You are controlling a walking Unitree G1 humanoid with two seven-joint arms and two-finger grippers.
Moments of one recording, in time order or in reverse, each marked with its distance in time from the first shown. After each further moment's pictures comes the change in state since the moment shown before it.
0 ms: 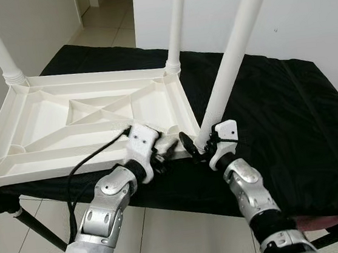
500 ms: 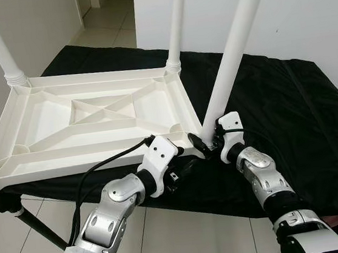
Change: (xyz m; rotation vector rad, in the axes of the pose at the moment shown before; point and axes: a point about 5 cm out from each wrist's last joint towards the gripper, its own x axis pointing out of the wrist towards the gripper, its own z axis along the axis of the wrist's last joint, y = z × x) left arm -0.003 -0.034 0.002 0.082 0.066 -0.334; right arm 0.017 -0.031 0.008 -0.117 0.158 0.124
